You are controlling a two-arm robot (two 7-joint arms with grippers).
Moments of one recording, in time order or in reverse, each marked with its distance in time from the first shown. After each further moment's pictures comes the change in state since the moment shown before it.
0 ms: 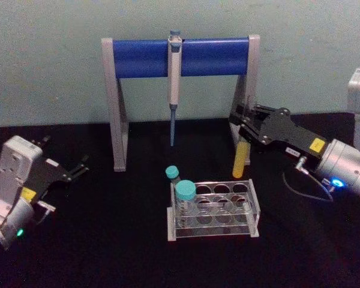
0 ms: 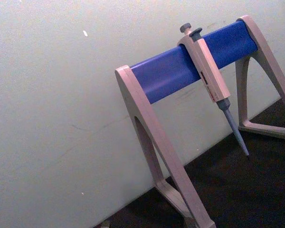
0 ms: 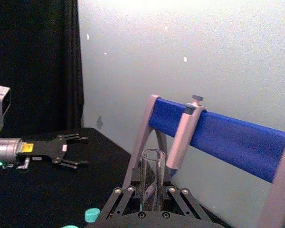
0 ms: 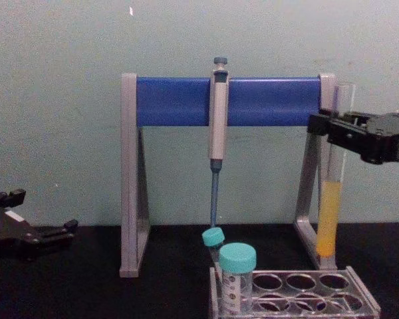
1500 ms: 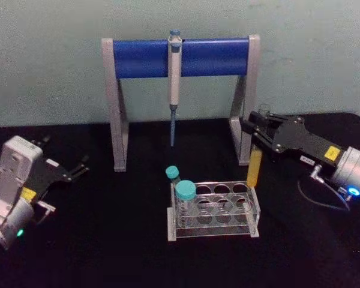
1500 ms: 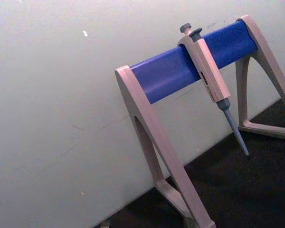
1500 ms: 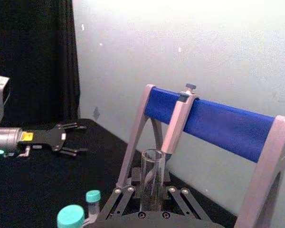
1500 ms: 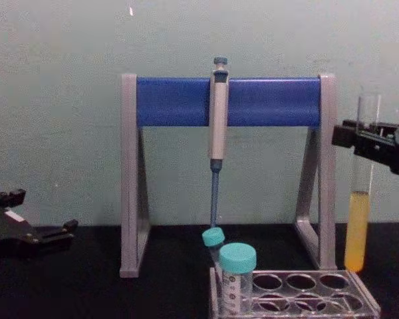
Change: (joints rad) left arm 0.000 0.000 0.000 0.000 0.000 0.000 0.000; right arm -0.059 0.078 0.010 -0.072 0.025 0.024 -0.034
